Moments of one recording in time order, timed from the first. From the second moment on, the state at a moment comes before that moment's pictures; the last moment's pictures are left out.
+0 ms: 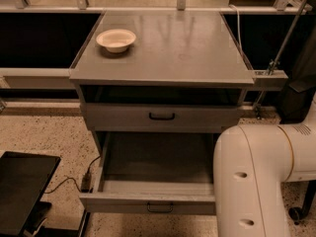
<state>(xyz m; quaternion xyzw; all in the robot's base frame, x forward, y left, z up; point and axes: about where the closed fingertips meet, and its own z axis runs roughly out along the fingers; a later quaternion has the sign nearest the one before) 0.561 -0.075 1.187 -0.41 0.66 0.43 0.47</state>
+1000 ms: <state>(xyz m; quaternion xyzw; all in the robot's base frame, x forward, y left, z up) 0.536 -0.034 1.227 -0.39 0.64 0.51 0.42</state>
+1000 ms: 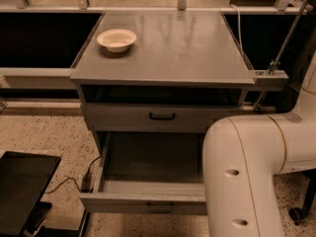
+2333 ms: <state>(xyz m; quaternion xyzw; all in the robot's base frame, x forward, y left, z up) 0.592 -0.020 1.159 -0.33 0.67 0.51 0.43</state>
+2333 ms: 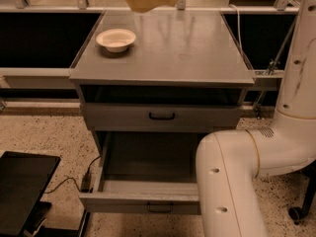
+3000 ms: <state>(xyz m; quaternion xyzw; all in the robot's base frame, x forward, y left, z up) 0.592 -0.020 1.159 -0.33 0.67 0.51 0.43</state>
